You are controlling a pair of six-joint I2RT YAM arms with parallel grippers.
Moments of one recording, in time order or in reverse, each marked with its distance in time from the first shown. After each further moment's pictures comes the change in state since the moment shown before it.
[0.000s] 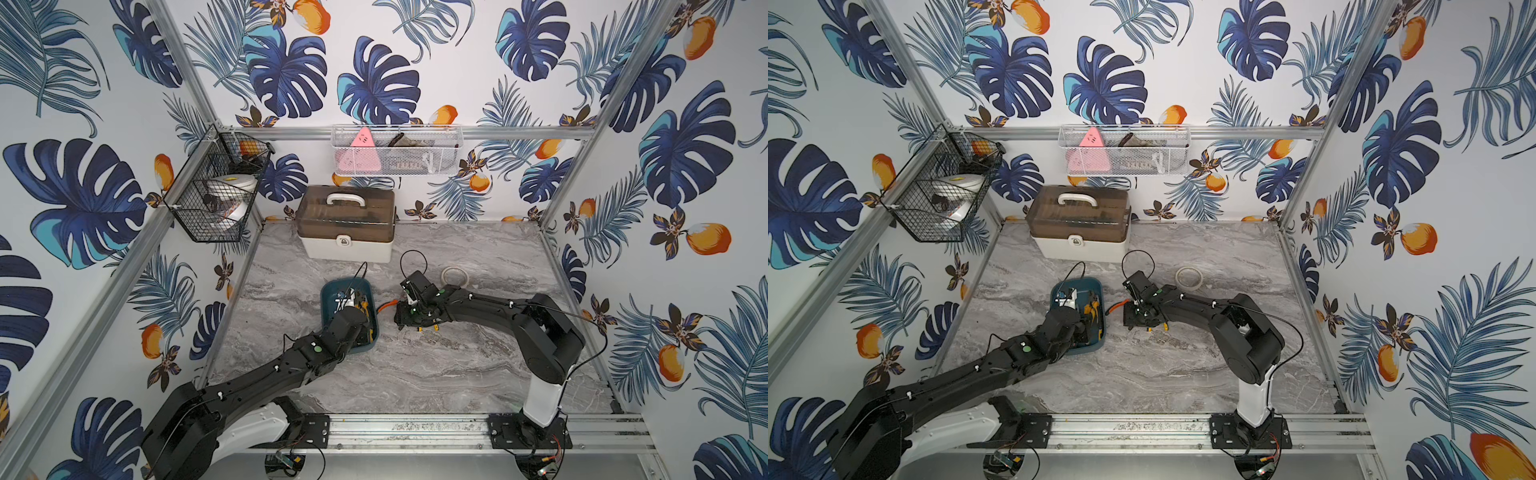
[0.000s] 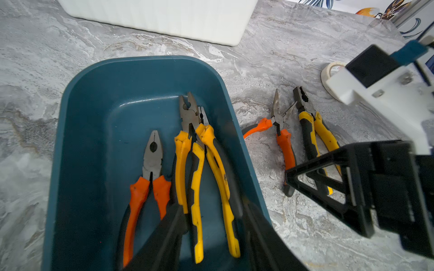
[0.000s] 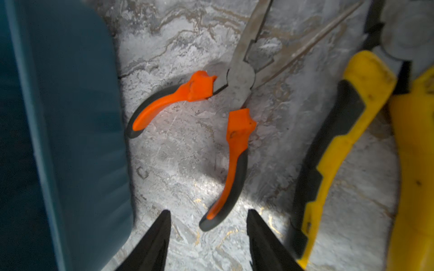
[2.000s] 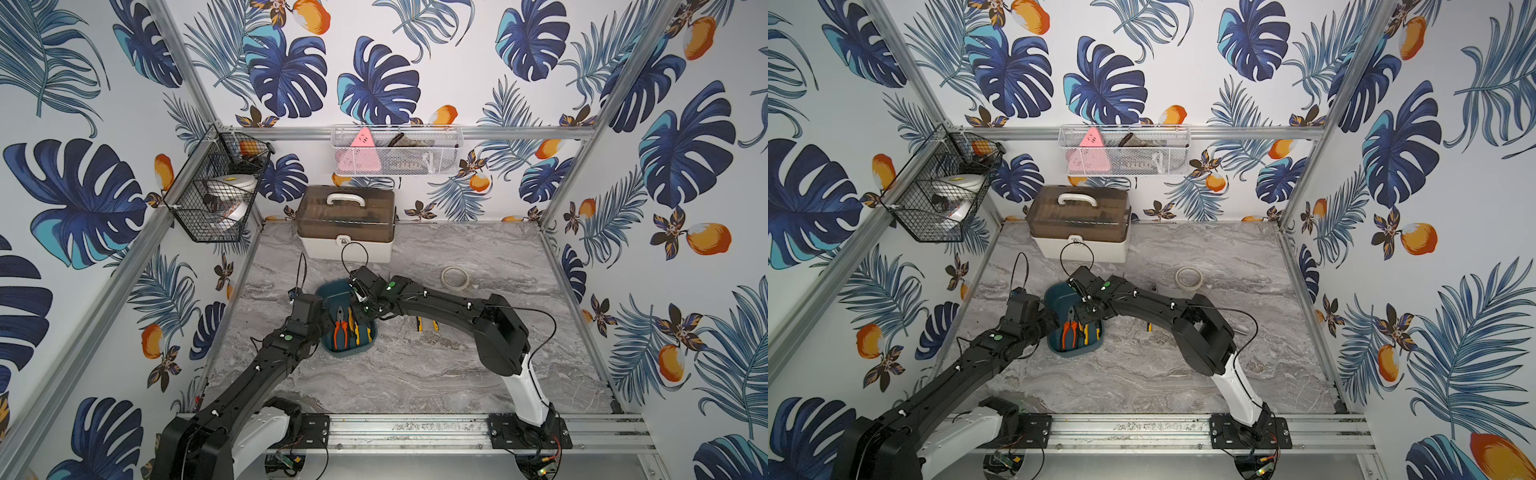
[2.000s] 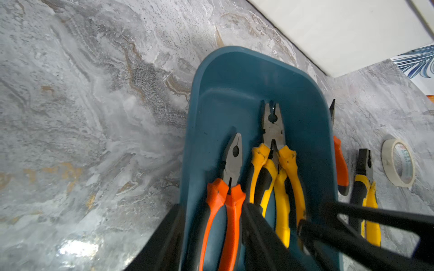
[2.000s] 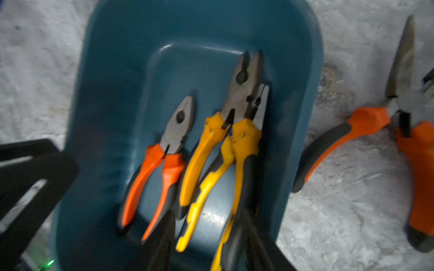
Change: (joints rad) left arm 0.472 -0.077 -0.021 -0.185 0.264 -0.156; right arm 0.204 0.315 0.621 -0.267 0.148 -0.243
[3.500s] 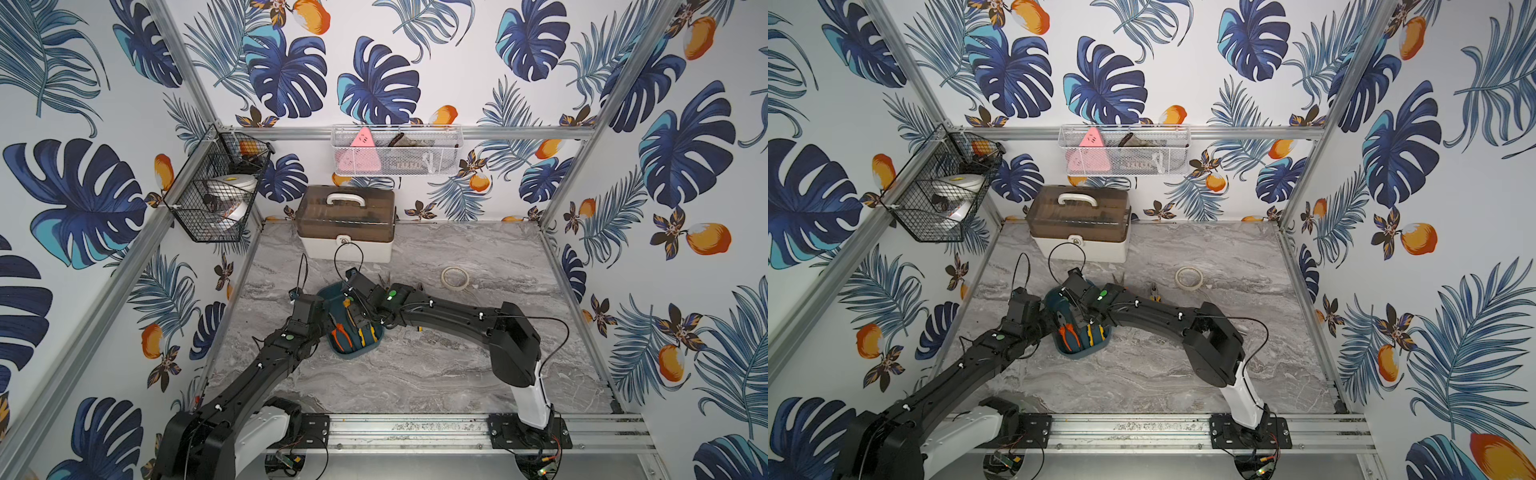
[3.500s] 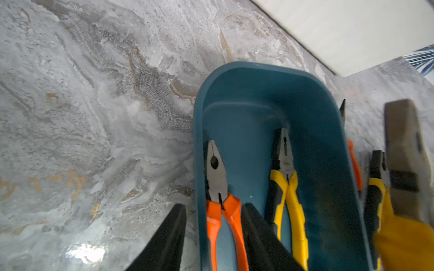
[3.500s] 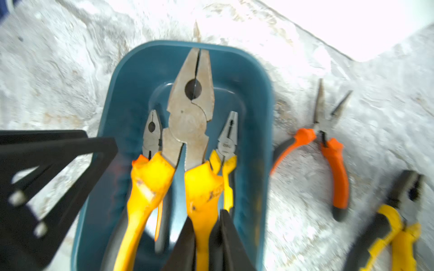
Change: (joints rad) left arm 0.003 0.002 -0.013 0.050 0.008 0.028; right arm 0.057 -0.185 -0.132 0.048 0.199 -0.031
